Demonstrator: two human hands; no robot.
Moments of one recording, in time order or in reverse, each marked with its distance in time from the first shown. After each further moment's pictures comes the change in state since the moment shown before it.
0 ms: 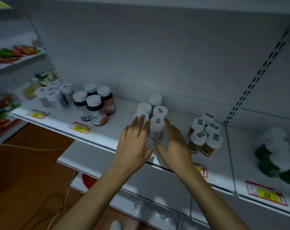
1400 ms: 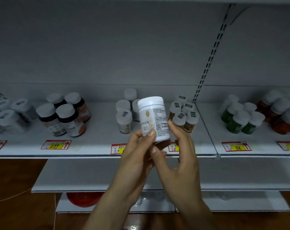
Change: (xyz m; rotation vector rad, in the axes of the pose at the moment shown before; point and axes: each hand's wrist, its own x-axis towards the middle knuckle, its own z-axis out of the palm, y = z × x) left_hand -0.034 0.045 -0.095 -1.904 -0.421 -0.564; right_hand -0.096 -0.116 -0.033 0.446 0.559 0.197
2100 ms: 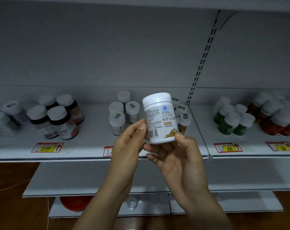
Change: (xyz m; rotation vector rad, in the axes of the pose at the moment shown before) left_hand 0.013 0.000 0.008 0.349 0.092 0.238; right_hand 0.019 -0.014 -0.022 1.088 -0.252 0.549
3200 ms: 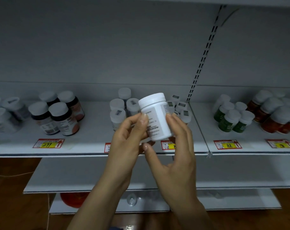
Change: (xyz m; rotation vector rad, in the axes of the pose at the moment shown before) left_hand -0.008 0.012 -0.001 -0.119 -0.015 0.016; right_hand -0.009 0.024 0.002 -1.155 0.270 -0.707
